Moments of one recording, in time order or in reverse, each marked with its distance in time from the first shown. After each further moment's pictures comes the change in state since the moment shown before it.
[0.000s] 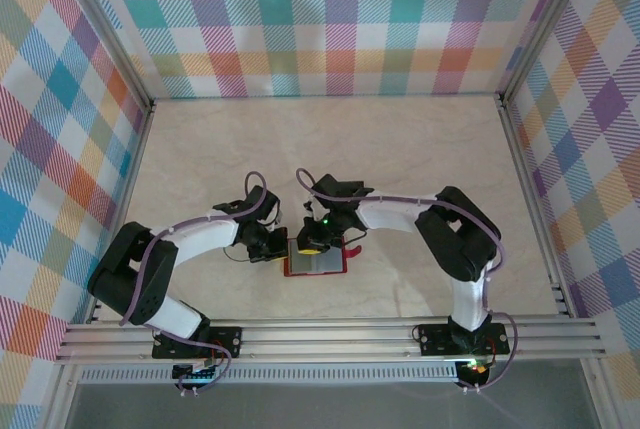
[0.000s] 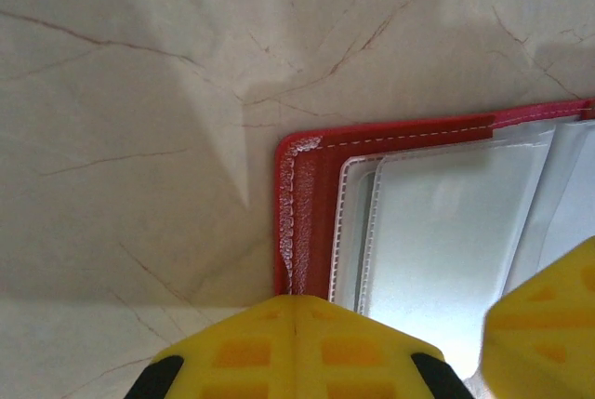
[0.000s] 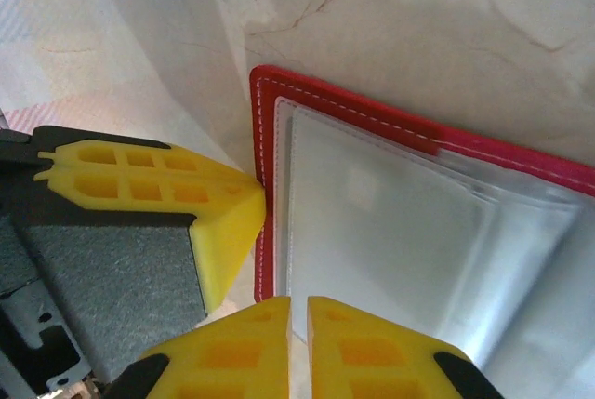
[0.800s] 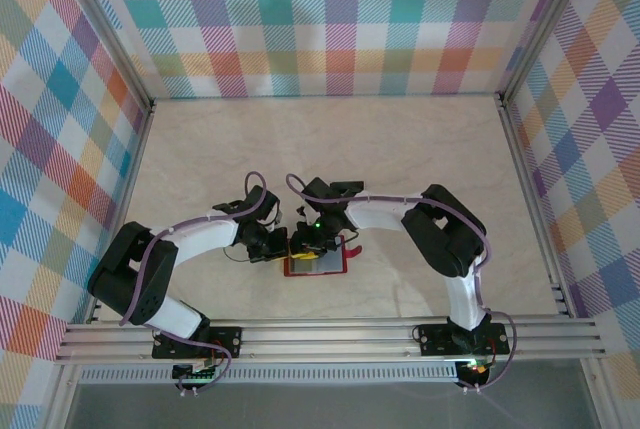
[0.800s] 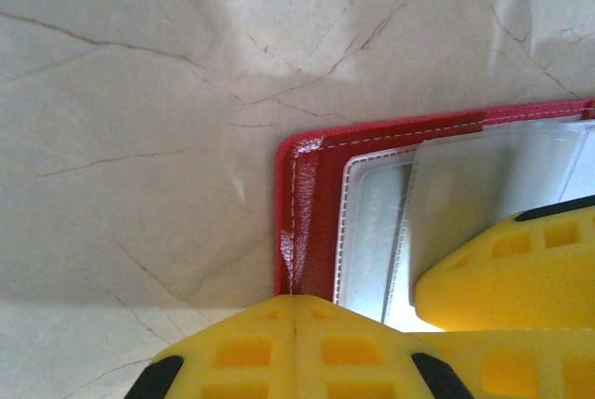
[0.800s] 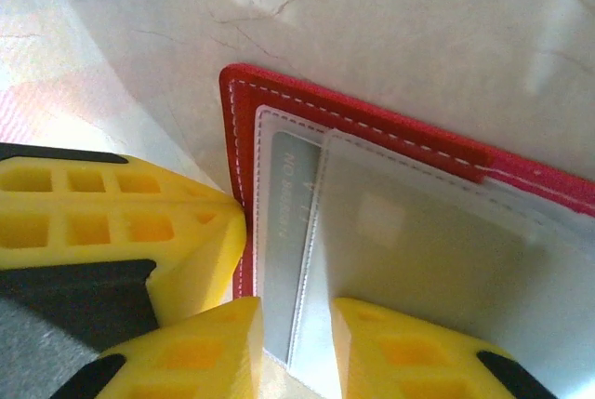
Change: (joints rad) left arm 0.001 0.000 0.000 0.002 0.000 0.003; right arm 0.028 0.073 0.078 -0.097 0.042 -0.038
